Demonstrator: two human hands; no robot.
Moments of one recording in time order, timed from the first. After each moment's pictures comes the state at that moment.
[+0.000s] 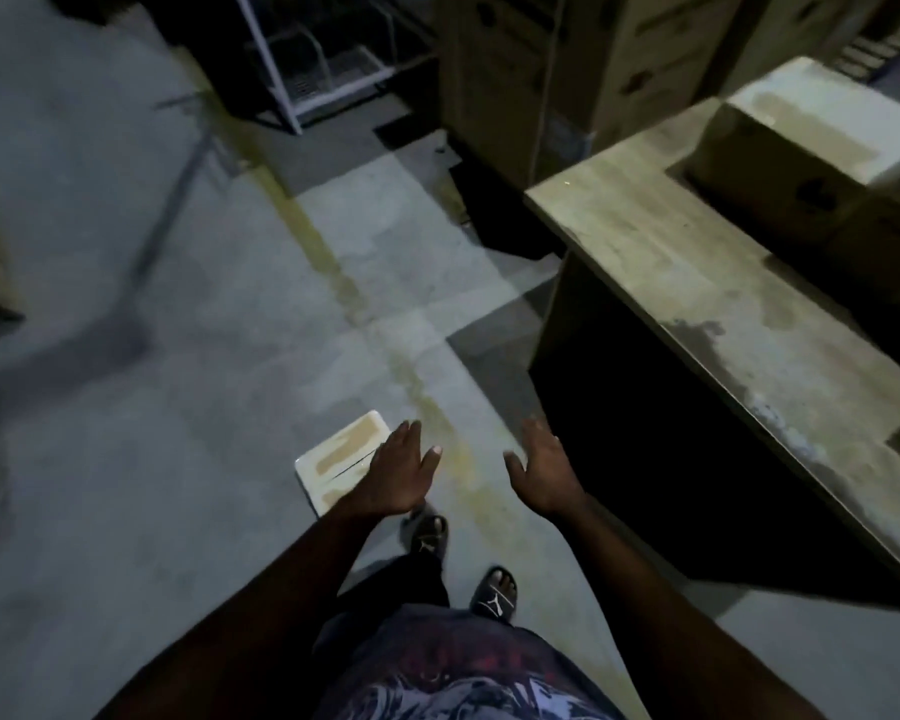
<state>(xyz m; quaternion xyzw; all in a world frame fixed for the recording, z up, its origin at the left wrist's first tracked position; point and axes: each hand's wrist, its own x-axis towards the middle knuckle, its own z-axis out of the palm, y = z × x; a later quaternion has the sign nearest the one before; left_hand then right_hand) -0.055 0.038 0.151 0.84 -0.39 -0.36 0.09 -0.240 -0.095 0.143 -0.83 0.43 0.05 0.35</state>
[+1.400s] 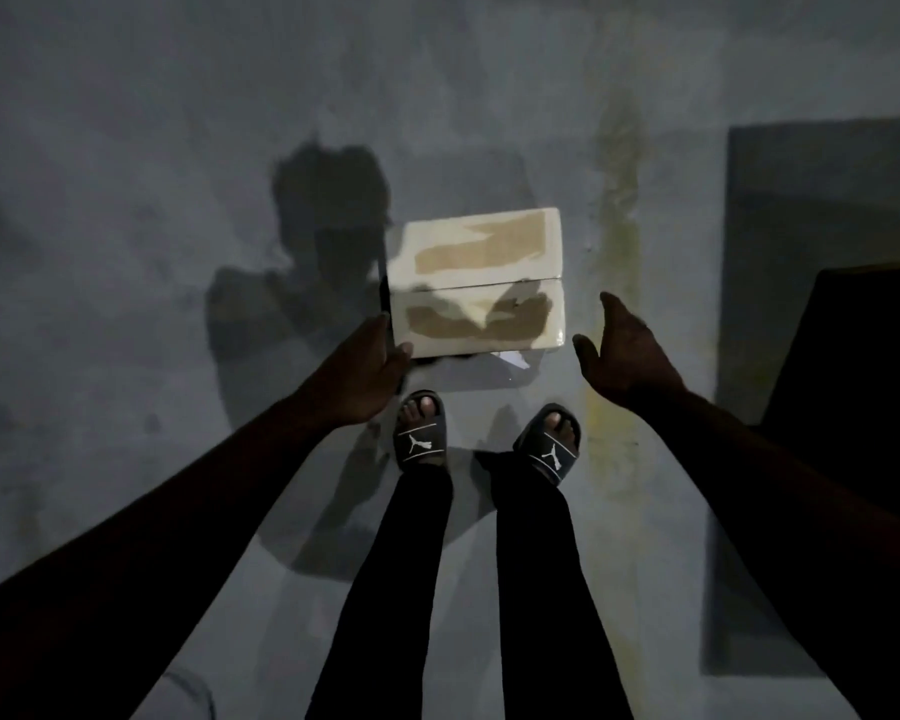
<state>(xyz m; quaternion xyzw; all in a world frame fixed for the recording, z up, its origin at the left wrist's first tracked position) 0.174 0.224 -0.242 0.88 -0.09 -0.44 0.15 0.064 -0.061 -0.273 -0.87 0.26 0.28 0.31</state>
